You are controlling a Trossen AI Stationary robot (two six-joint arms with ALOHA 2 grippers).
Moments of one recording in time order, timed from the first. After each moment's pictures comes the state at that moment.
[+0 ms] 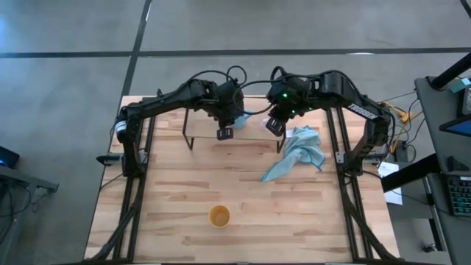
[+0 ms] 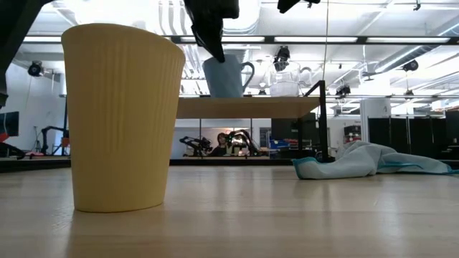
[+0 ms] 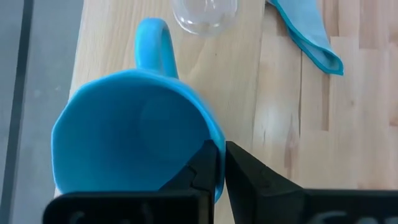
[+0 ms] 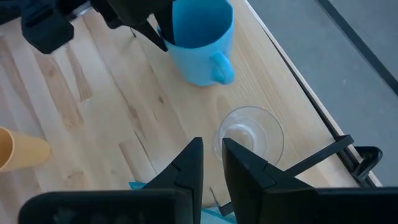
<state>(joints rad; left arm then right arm) 0.28 1.84 2.03 -1.23 -0.03 0.24 -0.16 1.70 2.19 -1.48 0.17 0.28</state>
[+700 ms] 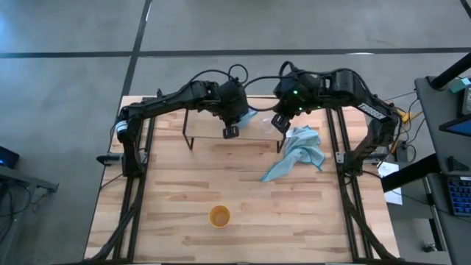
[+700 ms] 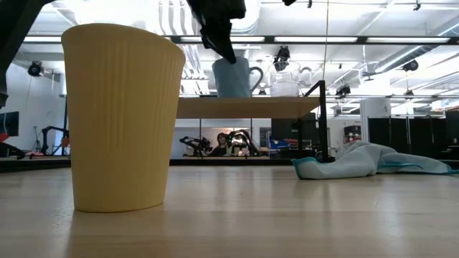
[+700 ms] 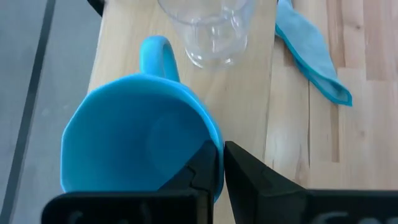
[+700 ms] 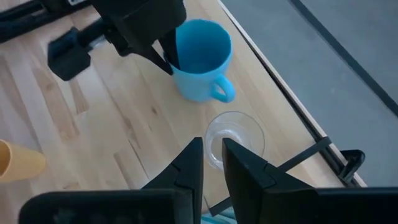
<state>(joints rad) 0.28 1.84 1.99 -1.09 -0.03 0.24 -0.16 1.65 2.19 -1.48 0.21 0.29</state>
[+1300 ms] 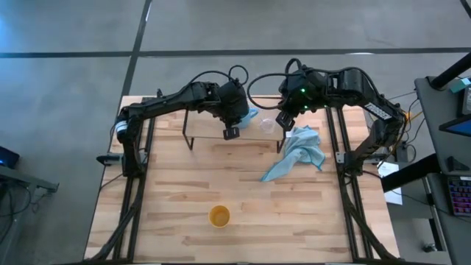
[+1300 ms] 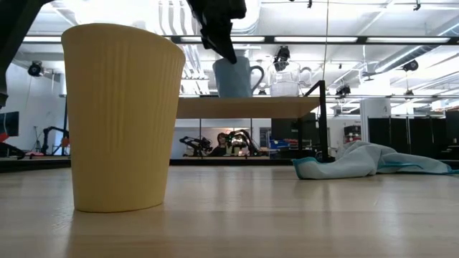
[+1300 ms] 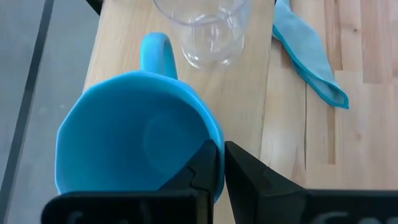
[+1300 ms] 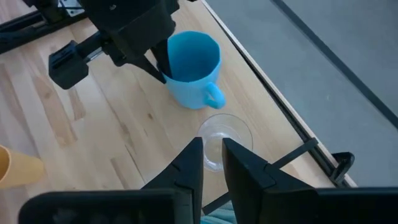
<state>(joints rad) 0.28 1.84 1.97 -1.08 -0.03 0.22 -0.16 1.61 2.19 -1.48 0.24 0.28</state>
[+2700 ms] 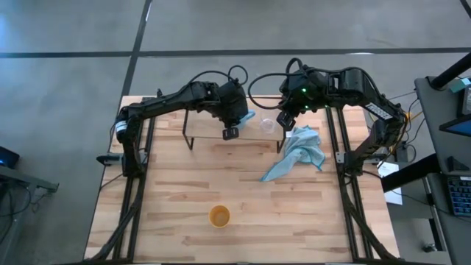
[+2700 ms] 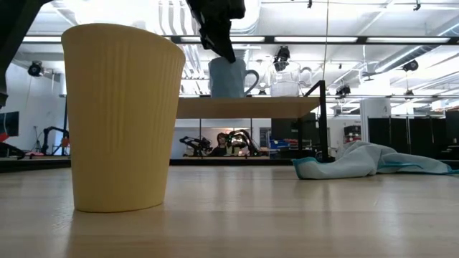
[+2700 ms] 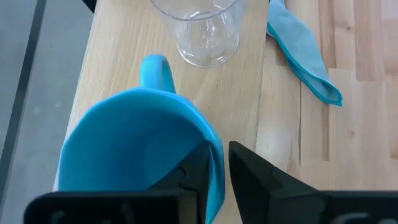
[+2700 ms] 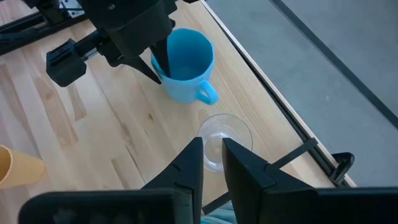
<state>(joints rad) 0.28 1.84 1.97 -1.10 0.00 0.22 -0.16 1.61 2.19 -1.48 0.24 0.28</state>
